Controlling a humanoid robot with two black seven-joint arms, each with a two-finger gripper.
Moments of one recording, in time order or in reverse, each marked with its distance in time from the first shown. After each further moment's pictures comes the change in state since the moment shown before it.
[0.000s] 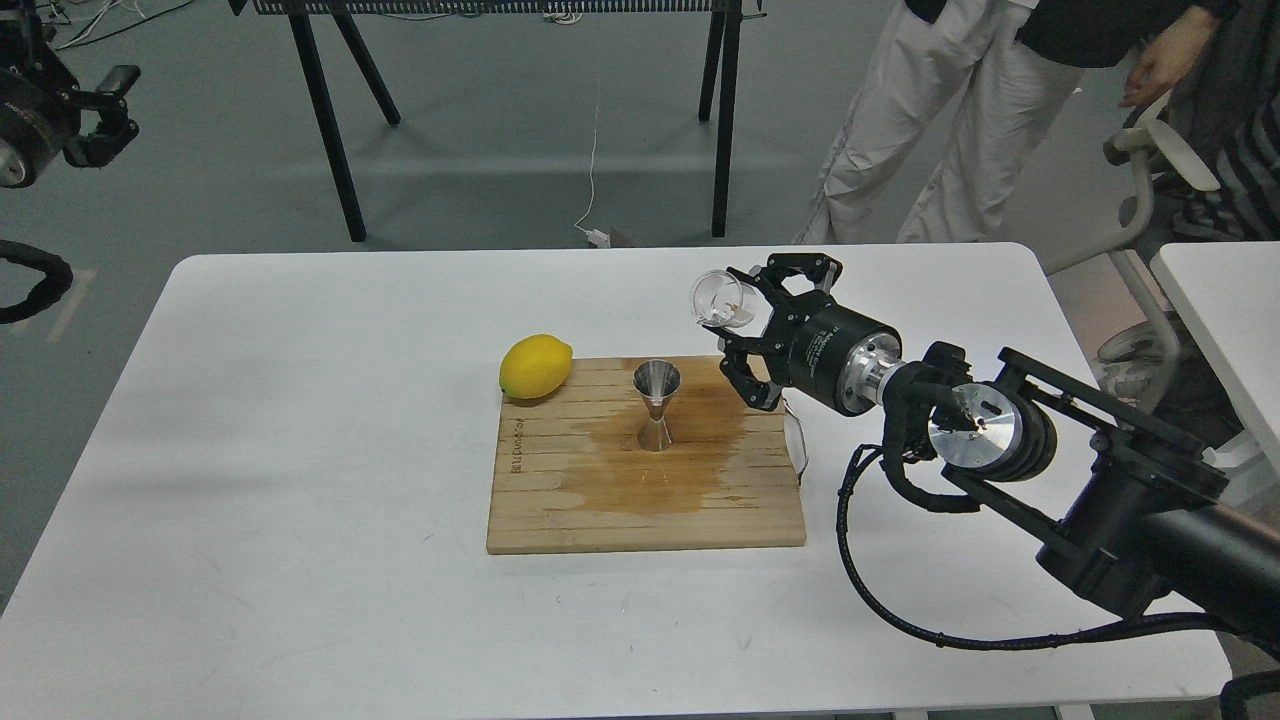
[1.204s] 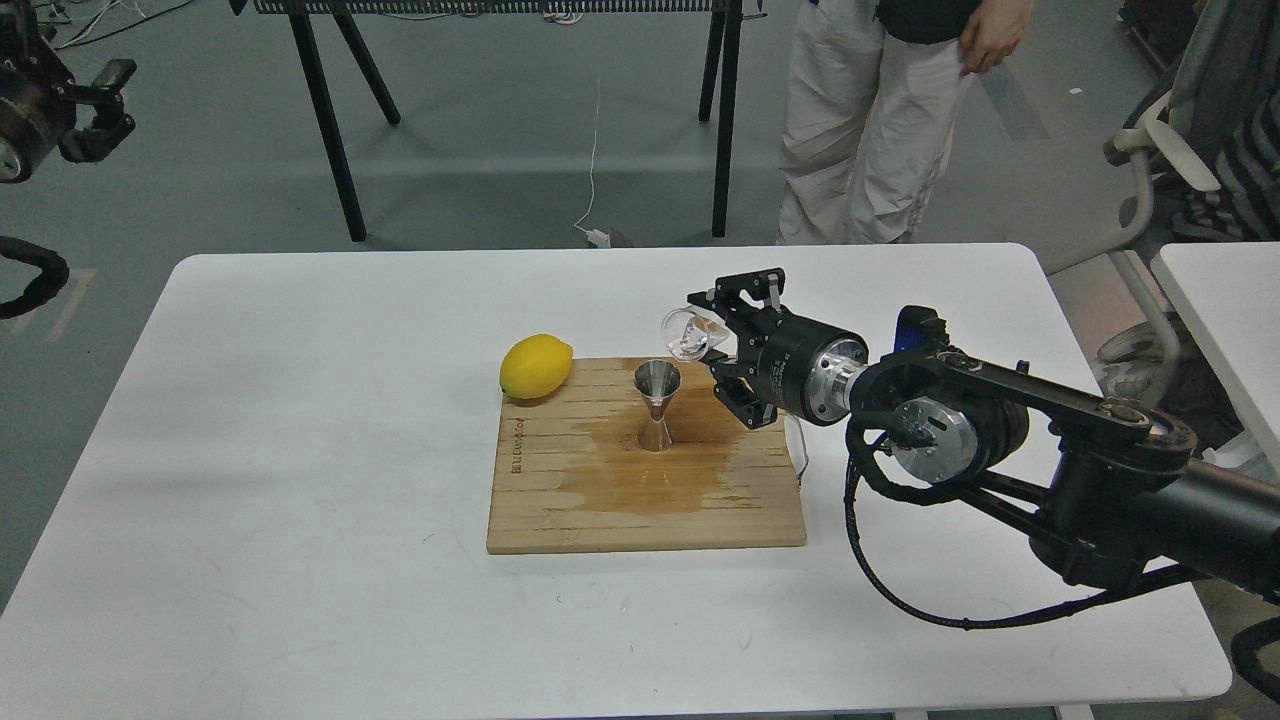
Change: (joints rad) left arm -0.009 0.003 0.000 0.000 0.000 0.000 0.002; right arm 0.187 -0.006 -0.256 -0.007 -0.229 -0.048 -0.054
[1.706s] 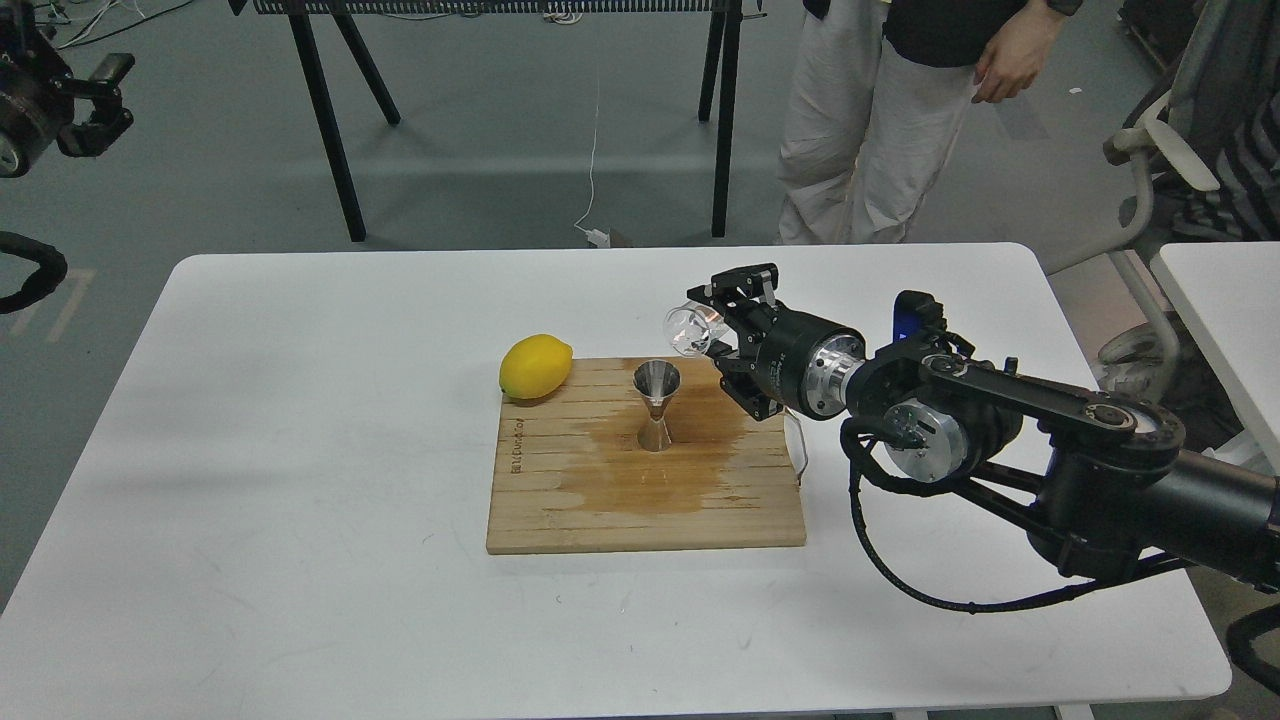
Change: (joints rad) left arm -0.008 0.012 0.000 0.000 0.000 0.000 0.001; right arm 0.015 0.017 -0.029 -0.029 -0.112 -0.004 0.000
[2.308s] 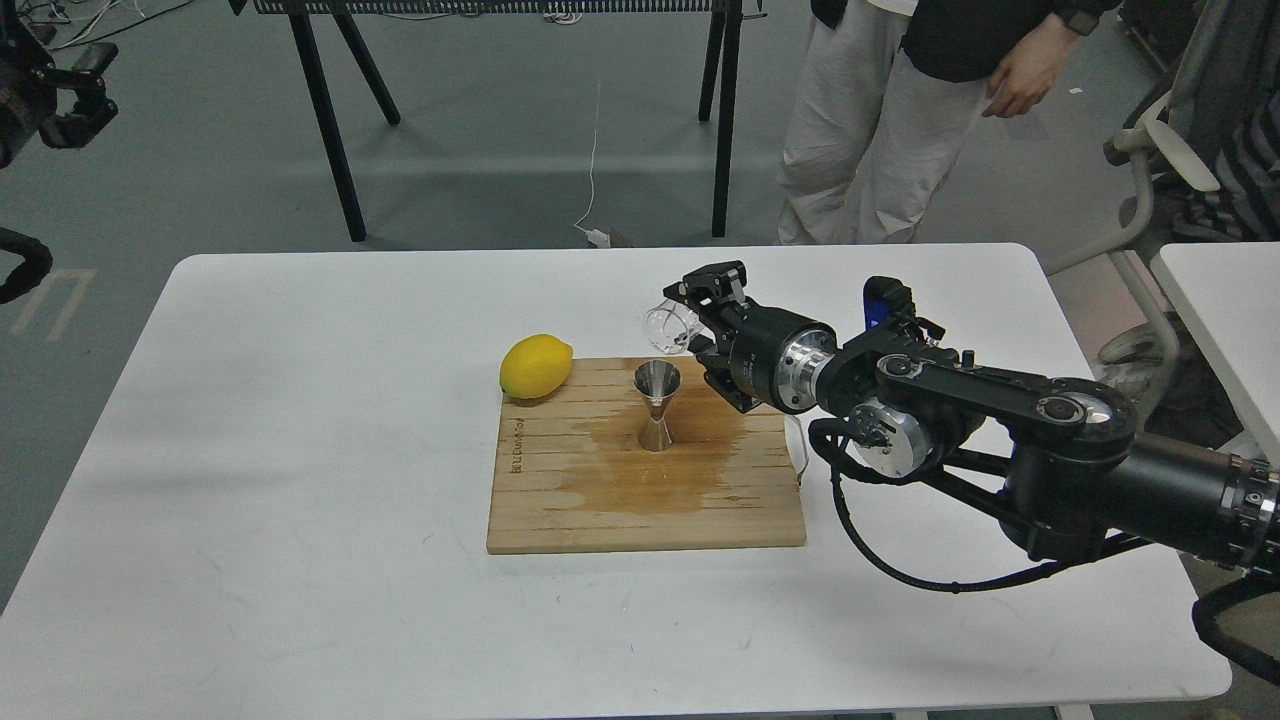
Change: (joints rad) left arm -0.006 0.006 0.001 0.000 0.000 0.000 0.000; right arm 0.068 0.066 -0.076 -0.066 -0.064 -0.012 0.000
